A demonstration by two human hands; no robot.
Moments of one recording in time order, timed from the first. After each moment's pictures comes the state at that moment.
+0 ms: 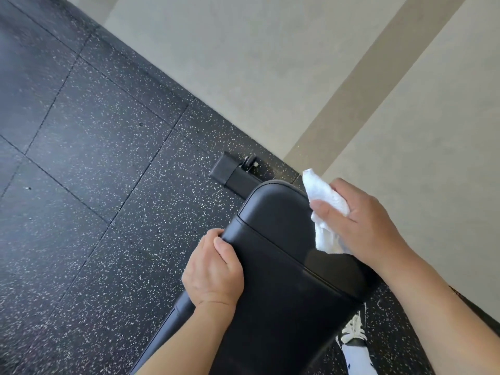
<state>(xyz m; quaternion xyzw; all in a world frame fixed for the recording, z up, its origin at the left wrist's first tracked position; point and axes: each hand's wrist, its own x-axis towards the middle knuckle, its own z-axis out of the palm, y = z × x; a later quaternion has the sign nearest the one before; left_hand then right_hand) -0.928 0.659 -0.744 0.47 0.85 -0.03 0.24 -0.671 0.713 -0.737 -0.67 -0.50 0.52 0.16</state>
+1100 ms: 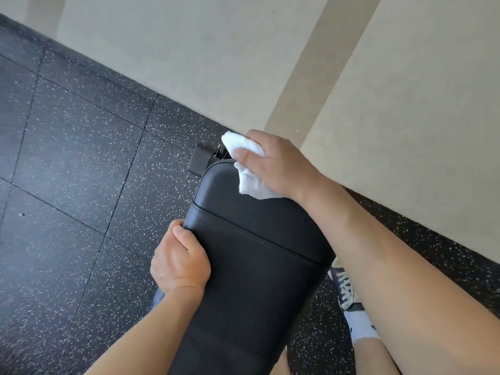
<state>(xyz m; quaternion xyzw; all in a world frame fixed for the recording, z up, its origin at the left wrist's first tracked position) -0.924 0.658 -0.744 0.46 0.86 -0.03 0.21 -0.697 0.757 -0.757 -0.63 -0.47 0.58 0.19</state>
